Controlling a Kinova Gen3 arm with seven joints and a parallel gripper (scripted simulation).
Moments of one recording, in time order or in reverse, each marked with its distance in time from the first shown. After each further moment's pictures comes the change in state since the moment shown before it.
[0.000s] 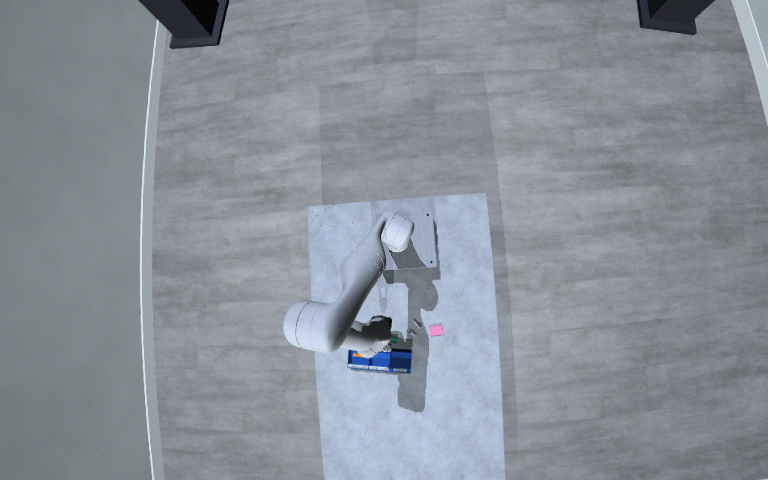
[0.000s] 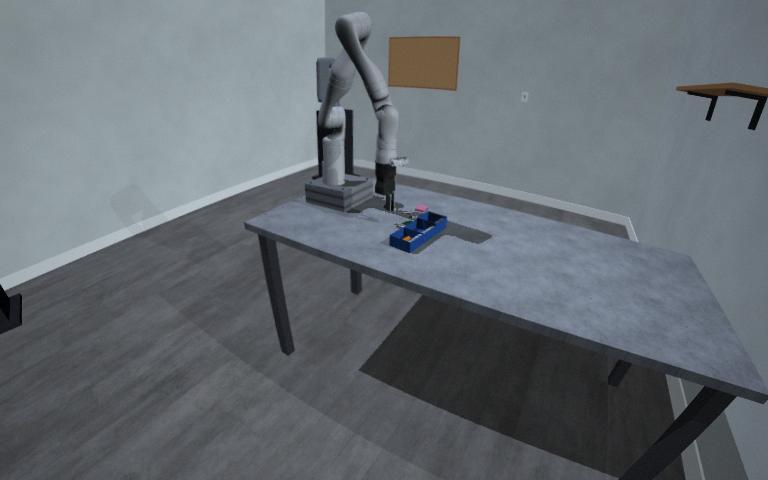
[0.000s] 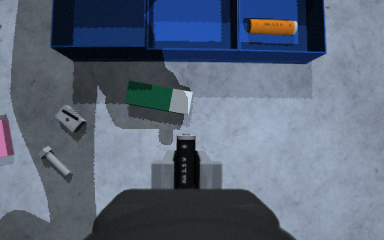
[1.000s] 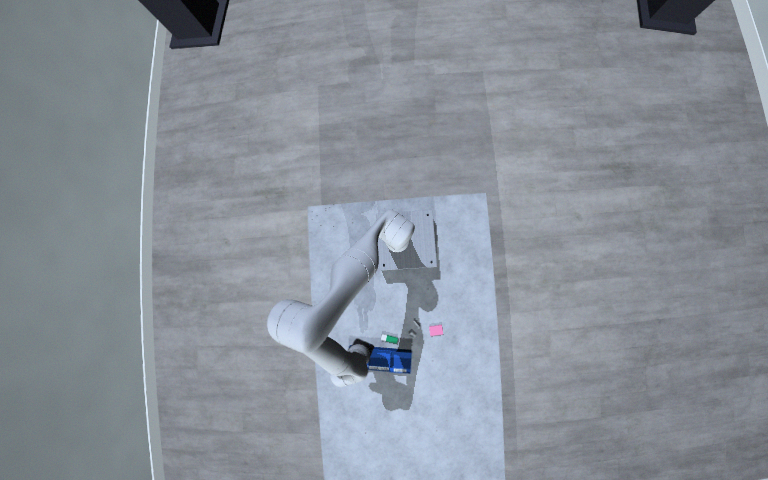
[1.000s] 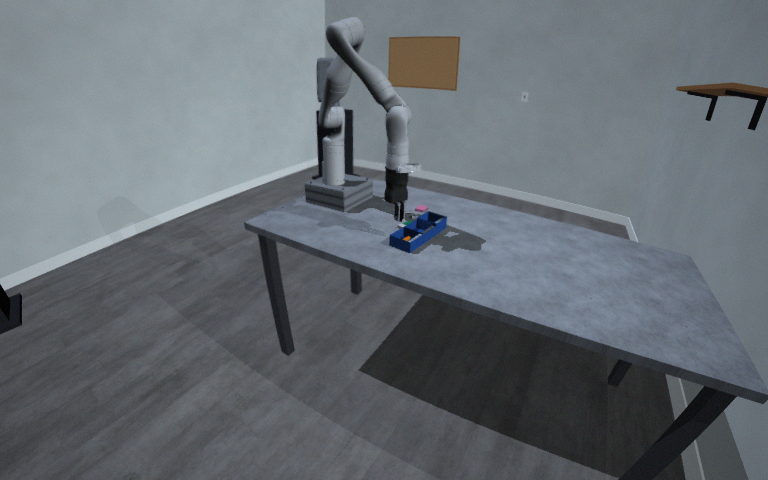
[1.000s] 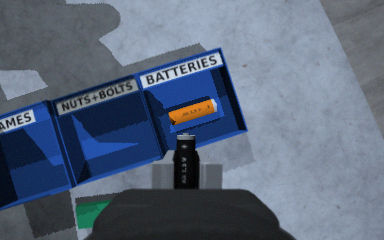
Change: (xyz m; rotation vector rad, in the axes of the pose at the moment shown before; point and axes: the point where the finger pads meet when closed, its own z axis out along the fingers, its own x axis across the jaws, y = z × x) arm 0.068 -0.093 -0.009 0.004 -0.002 0.311
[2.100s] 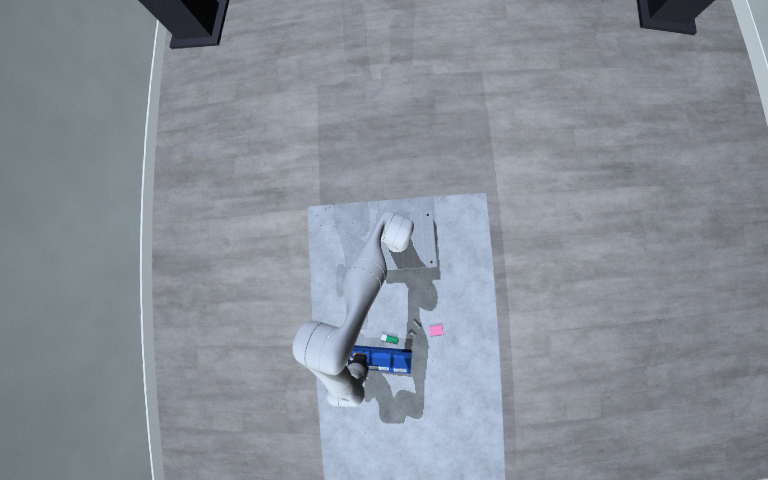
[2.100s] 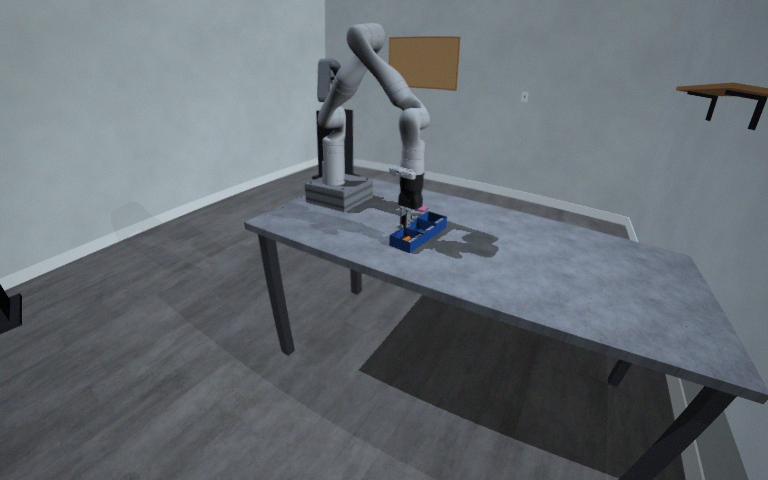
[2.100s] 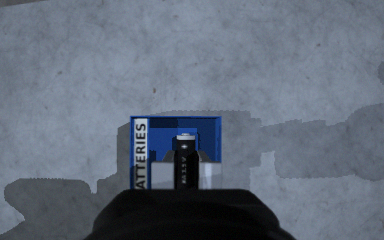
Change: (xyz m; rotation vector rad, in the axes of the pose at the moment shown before) arm 0.011 -0.045 0.002 -0.002 0.003 1.258
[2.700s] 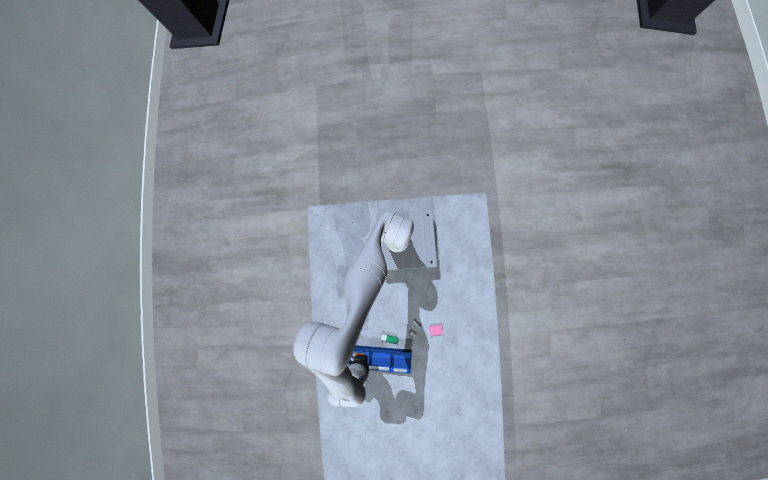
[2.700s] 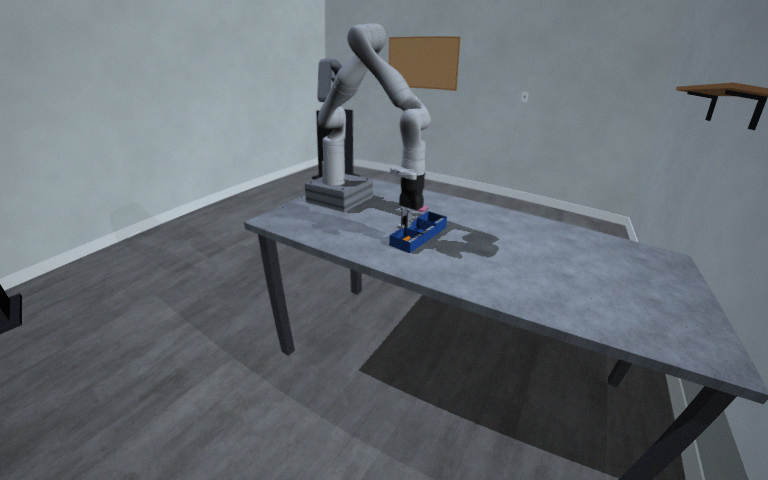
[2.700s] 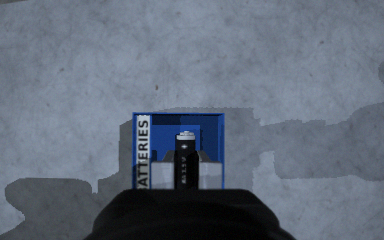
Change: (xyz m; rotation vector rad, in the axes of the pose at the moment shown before) arm -0.002 0.003 0.002 0.000 -0.004 -0.002
